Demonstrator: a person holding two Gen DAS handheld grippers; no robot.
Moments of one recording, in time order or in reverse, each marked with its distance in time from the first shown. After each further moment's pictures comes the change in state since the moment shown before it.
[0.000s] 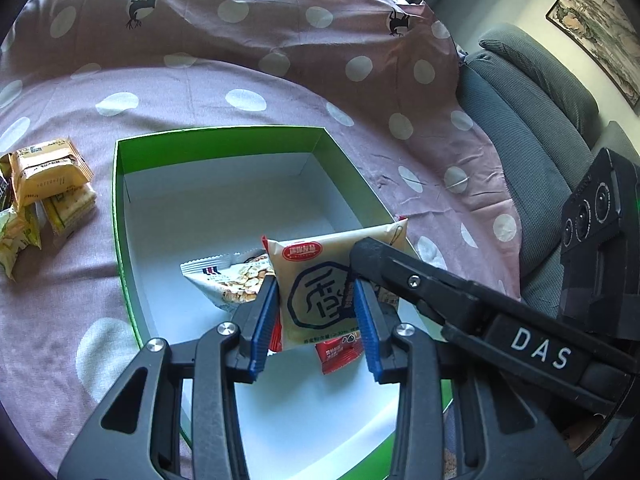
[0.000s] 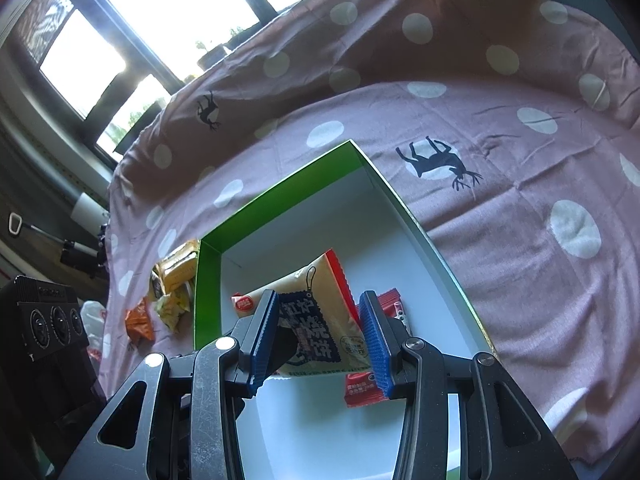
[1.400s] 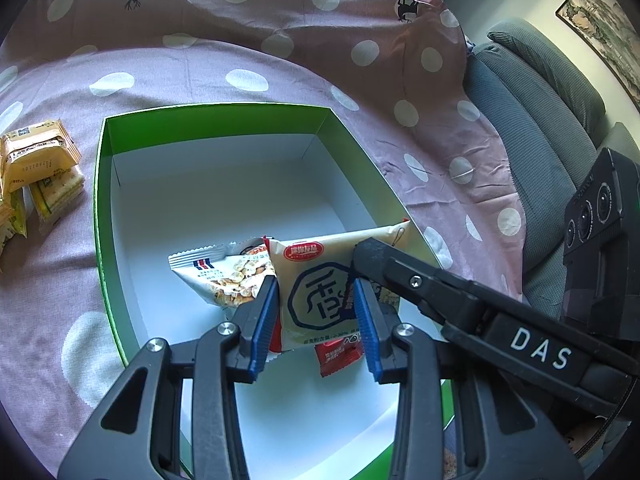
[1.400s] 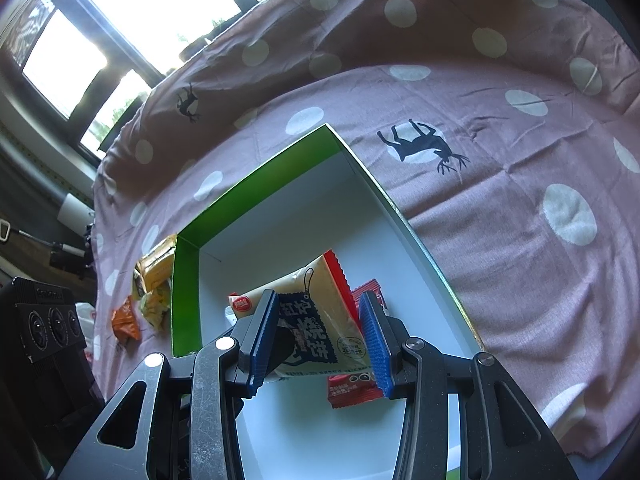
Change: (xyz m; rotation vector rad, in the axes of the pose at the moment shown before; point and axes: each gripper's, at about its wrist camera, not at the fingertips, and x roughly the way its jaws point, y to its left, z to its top) left arm 0.016 0.005 0.000 -0.019 0.051 -0.006; right arm 0.012 -0.009 0.001 0.035 0.048 -0.038
